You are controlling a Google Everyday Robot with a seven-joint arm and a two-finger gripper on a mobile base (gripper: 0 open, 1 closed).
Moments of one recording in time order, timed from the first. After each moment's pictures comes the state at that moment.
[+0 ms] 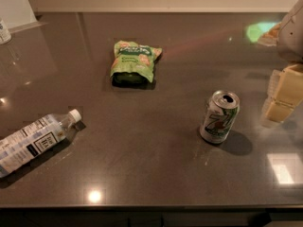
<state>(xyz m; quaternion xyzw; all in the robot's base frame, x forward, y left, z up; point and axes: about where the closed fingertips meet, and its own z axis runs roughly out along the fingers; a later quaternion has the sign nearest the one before) 0.438 -0.217 0.976 -0.60 0.78 -0.03 0.16</state>
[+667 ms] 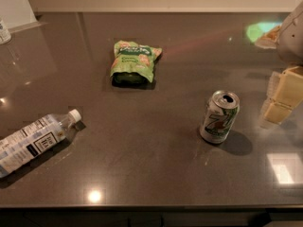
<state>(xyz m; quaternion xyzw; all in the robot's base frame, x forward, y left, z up) 0.440 -0.214 0.970 -0.61 0.77 -0.01 0.18</state>
